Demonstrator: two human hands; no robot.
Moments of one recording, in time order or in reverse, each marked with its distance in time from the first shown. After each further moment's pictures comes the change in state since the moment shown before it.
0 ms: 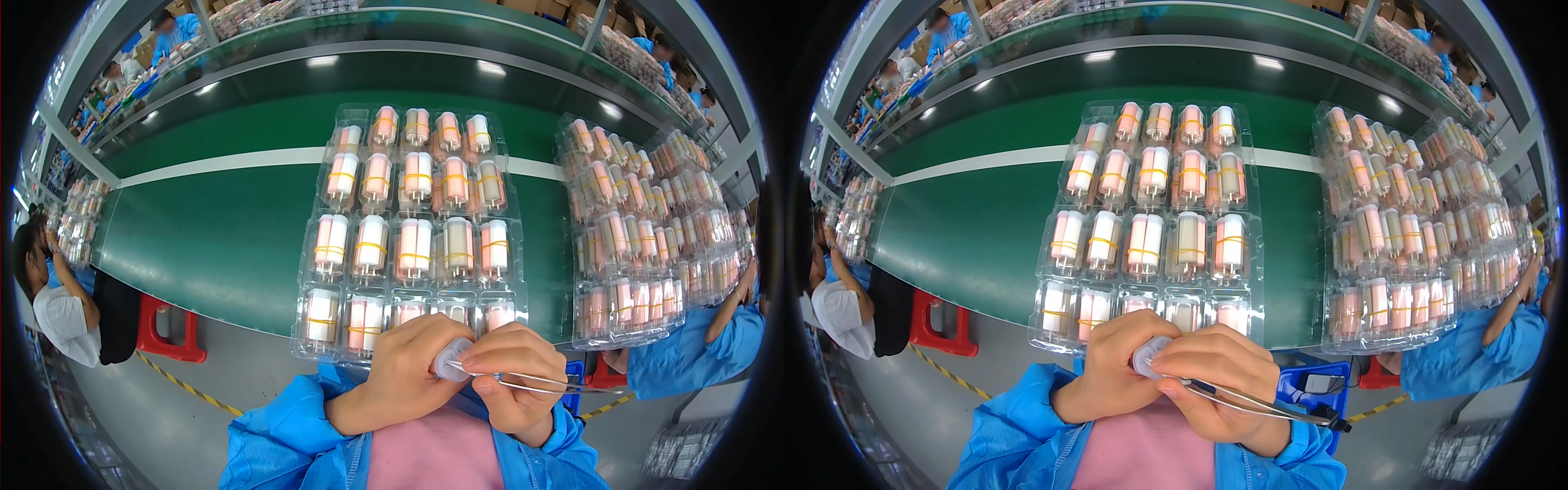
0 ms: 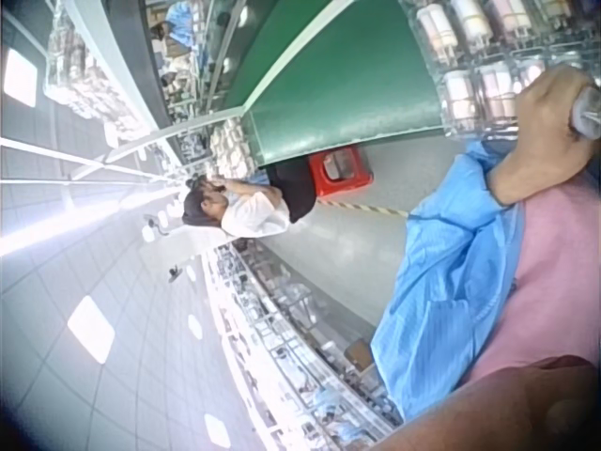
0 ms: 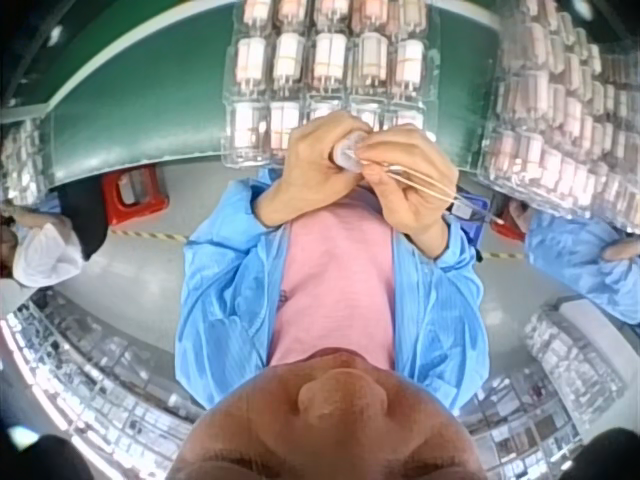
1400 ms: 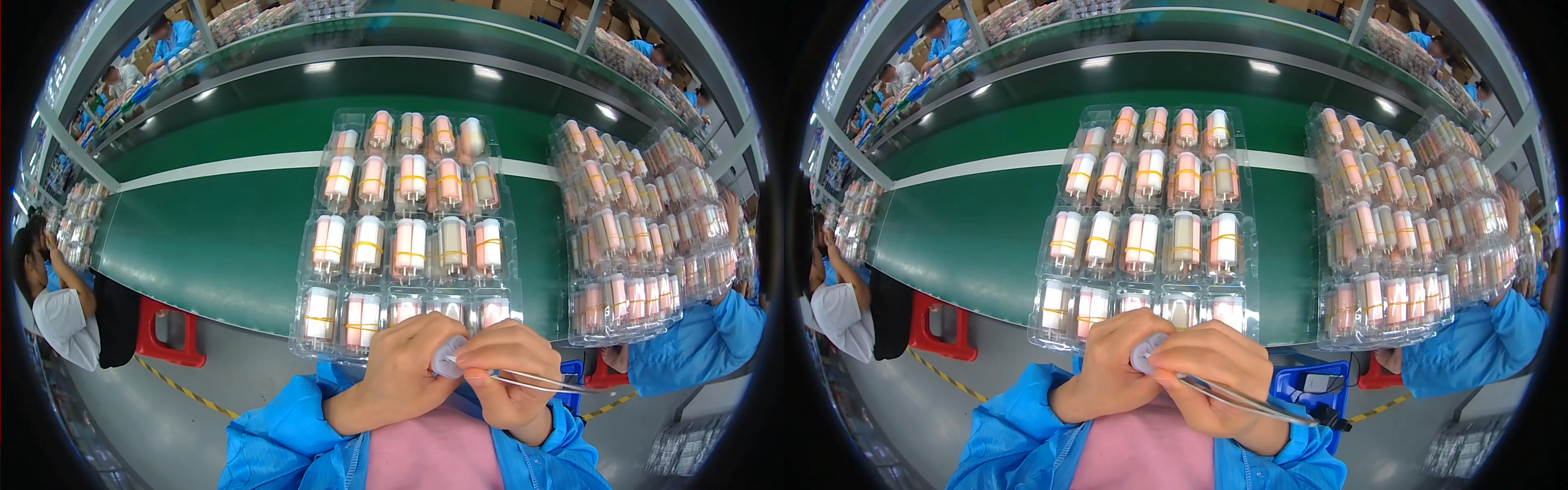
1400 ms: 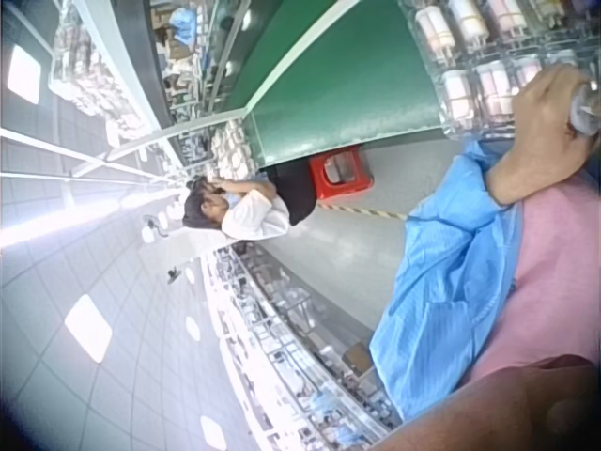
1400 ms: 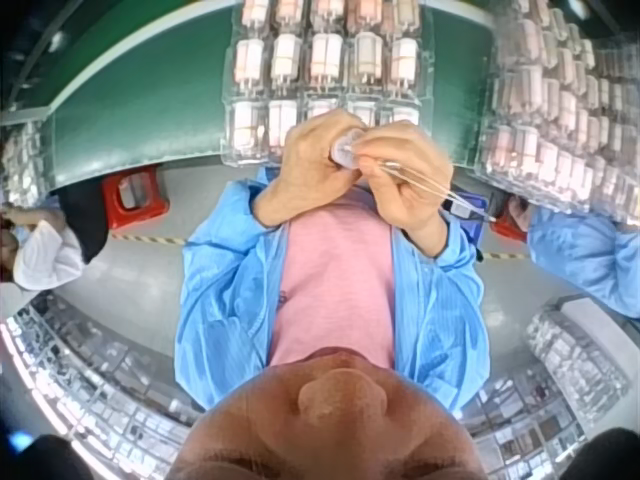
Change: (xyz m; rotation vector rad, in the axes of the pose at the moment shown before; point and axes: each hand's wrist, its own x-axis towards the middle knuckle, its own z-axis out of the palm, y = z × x) left_hand -0.002 0.005 0.001 0.088 0.013 0.035; right_hand -0.002 -0.005 0.003 -0.046 0.041 0.000
